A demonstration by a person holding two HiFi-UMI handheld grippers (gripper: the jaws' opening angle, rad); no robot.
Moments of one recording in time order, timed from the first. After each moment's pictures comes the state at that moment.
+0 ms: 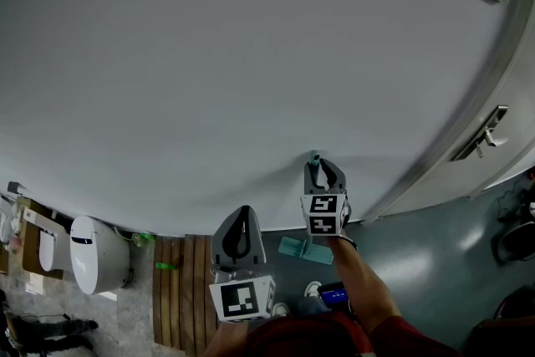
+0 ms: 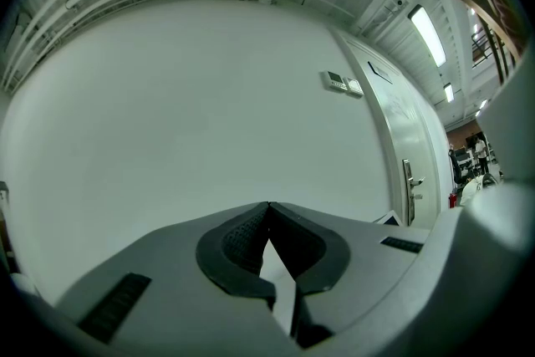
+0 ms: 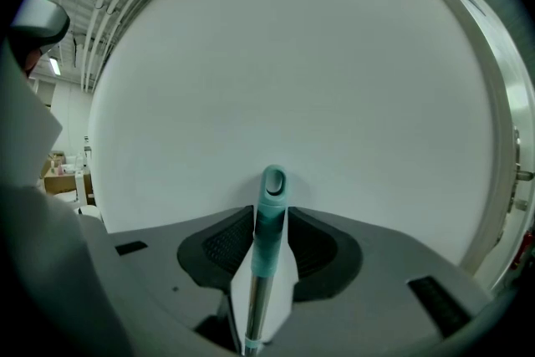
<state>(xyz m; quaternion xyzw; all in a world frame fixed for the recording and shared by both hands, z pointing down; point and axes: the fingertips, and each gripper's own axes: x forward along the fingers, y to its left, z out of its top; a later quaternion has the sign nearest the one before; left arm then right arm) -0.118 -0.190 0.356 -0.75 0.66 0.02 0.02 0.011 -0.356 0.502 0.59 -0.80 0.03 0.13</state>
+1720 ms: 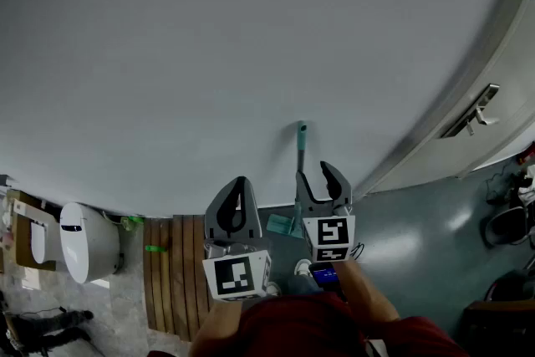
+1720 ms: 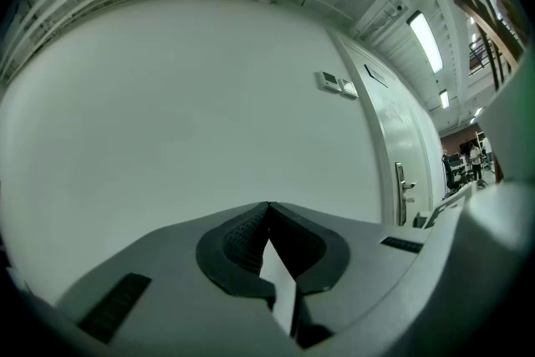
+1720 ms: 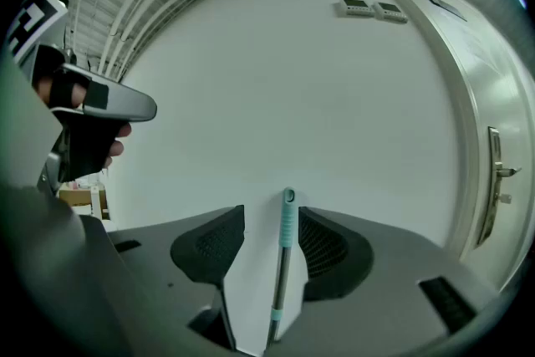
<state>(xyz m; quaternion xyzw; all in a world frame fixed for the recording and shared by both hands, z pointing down) -0.103 -0.192 0.364 -0.77 0.64 0.01 0.03 0.019 -0.250 0.462 0.56 -0.82 0.02 0.07</state>
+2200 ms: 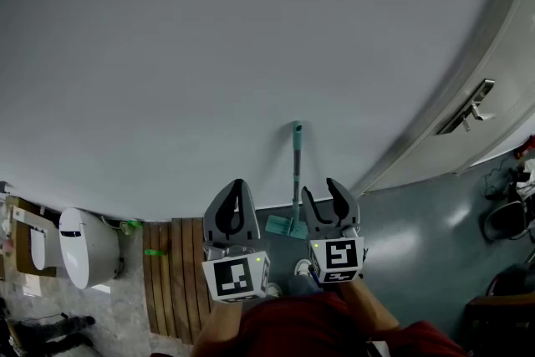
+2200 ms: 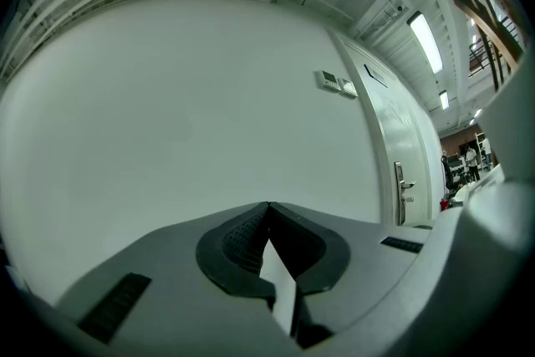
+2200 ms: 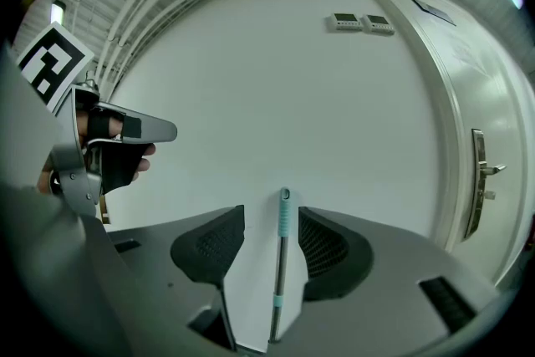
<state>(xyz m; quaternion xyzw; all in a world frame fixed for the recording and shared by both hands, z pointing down) -0.100 -0.193 0.368 -0.77 0.64 0.01 0.02 0.038 -0.208 0.454 0.57 -0.82 0.02 0.06</state>
